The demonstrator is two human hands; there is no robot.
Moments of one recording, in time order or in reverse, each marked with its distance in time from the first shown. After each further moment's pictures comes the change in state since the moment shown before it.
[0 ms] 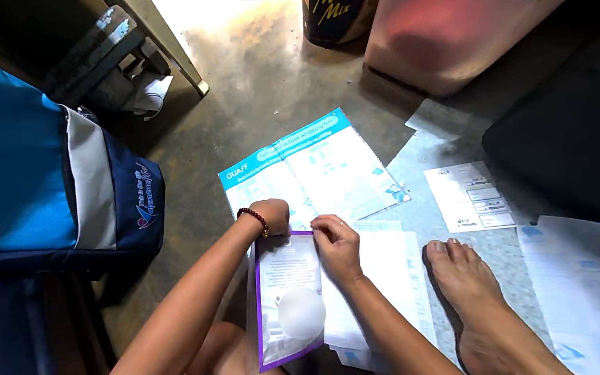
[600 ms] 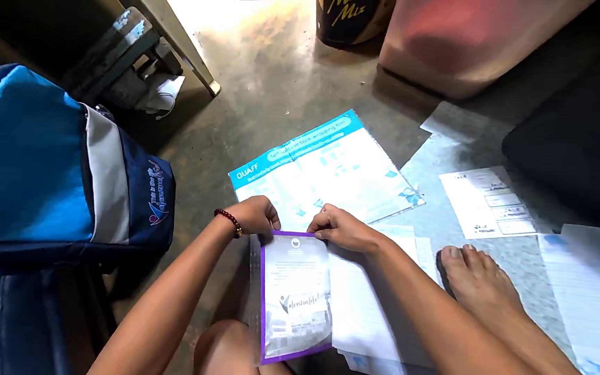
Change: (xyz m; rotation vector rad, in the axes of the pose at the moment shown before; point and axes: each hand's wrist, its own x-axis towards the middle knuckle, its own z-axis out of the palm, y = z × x) left_hand -0.037 -0.046 -0.001 -0.405 0.046 0.086; right_hand 0.079 -0.024 -0.030 -0.157 -0.983 0.331
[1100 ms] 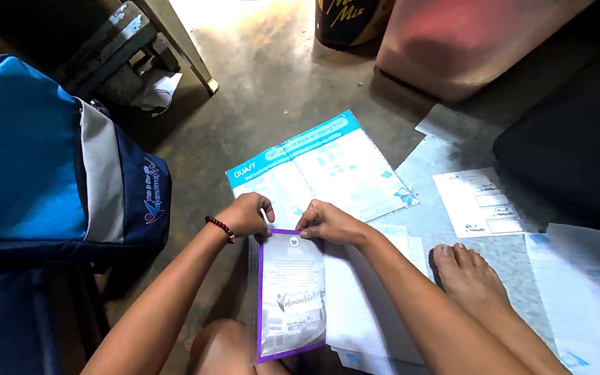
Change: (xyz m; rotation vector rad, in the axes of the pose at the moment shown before) left_hand -0.013 -0.001 0.006 -0.133 0.163 -0.020; right_hand 0.008 -0.022 -0.002 -0.012 -0.023 -0.046
